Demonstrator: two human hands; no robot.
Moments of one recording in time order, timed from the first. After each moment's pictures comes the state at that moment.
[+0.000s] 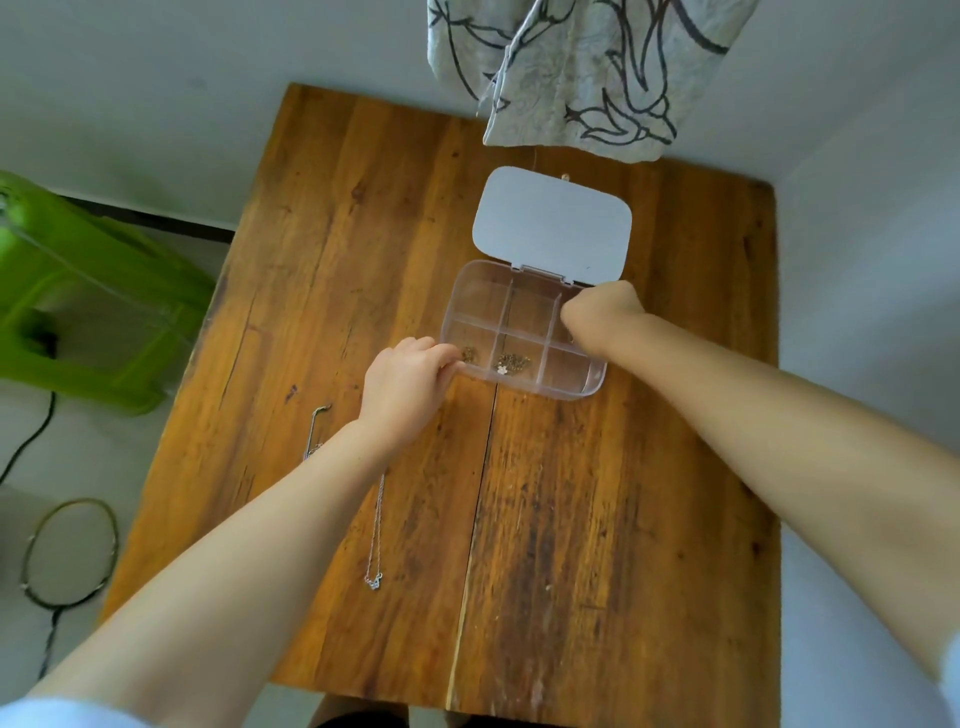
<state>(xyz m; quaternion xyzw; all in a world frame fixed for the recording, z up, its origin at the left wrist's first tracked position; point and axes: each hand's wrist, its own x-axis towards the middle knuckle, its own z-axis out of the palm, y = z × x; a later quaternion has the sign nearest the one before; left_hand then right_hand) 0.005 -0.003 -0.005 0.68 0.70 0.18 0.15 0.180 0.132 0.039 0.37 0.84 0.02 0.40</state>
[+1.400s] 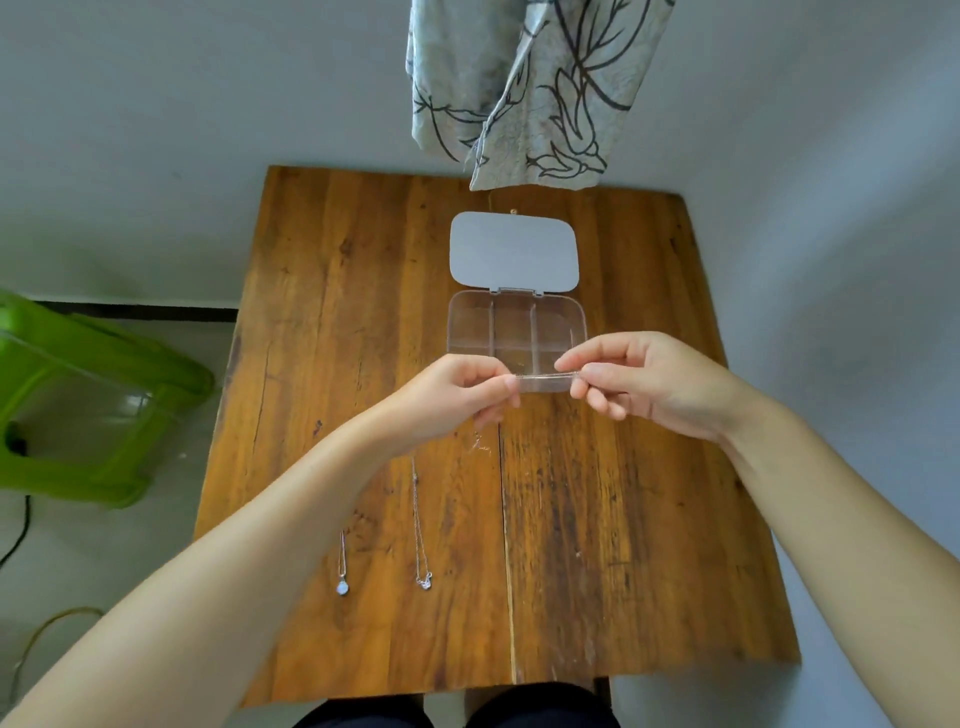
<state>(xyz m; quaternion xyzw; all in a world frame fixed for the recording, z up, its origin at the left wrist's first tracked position) -0.004 -0.019 0.116 0.58 0.49 0.20 0.62 0.220 0.012 0.163 0.49 0.53 -0.68 -0.12</state>
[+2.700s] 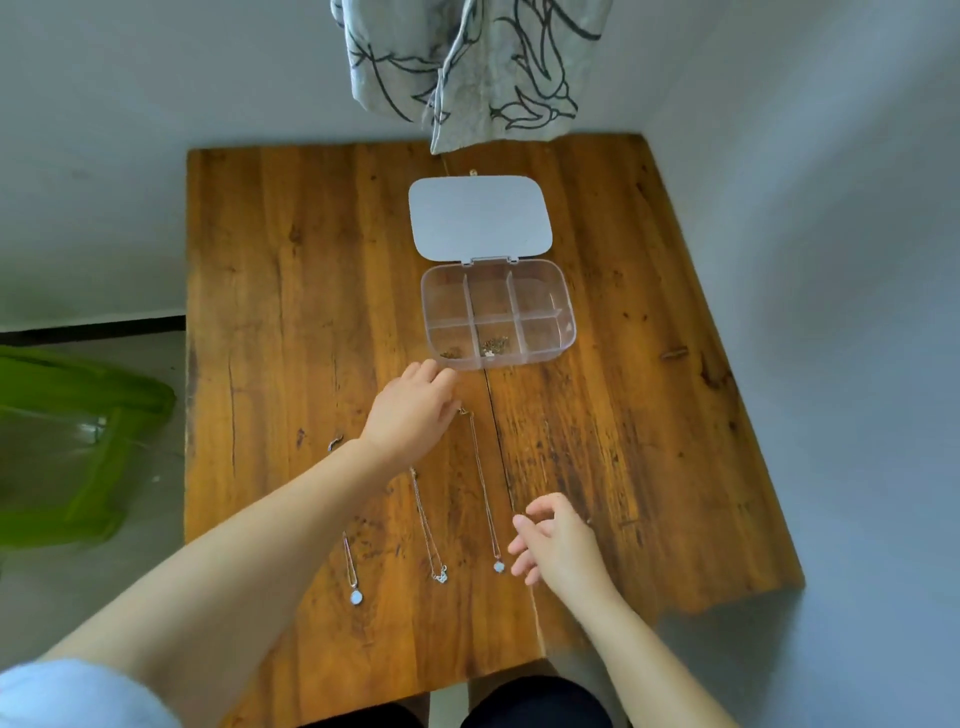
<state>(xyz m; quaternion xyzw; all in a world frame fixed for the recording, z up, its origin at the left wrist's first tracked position) -0.020 -0.019 0.007 0.81 0.54 0.04 0.22 0.149 -0.148 0.036 0.77 0.36 -0.53 -0.08</state>
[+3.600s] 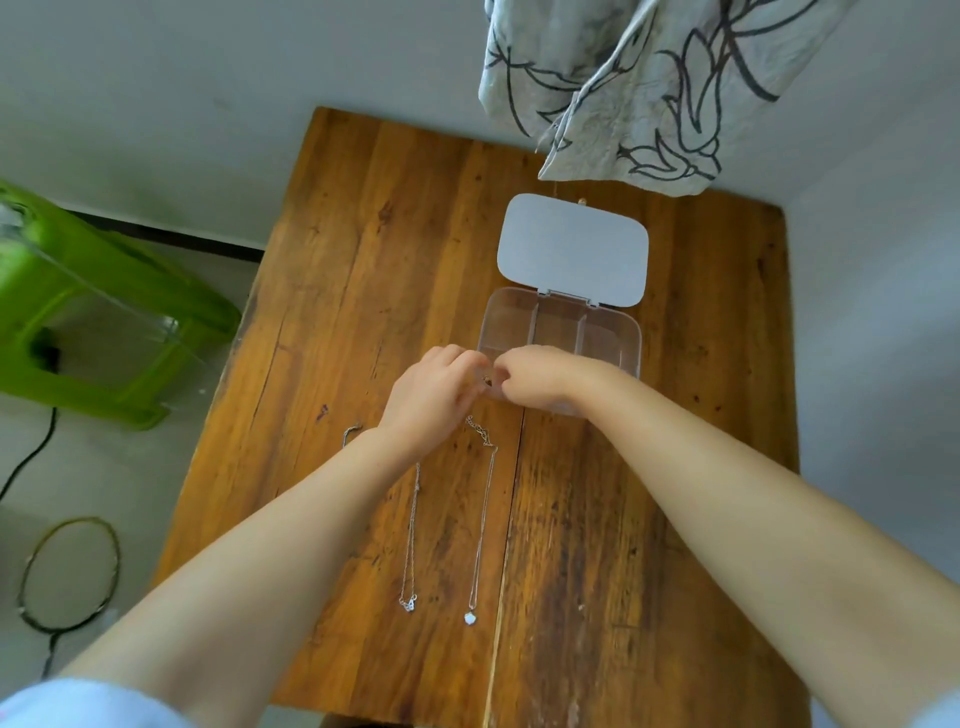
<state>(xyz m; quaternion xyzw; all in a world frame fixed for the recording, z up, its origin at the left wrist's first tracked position) -0.018 0.001 -0.002 0.71 0.65 0.16 0.21 0.108 0.087 0.047 0.44 0.77 -0.35 0.32</state>
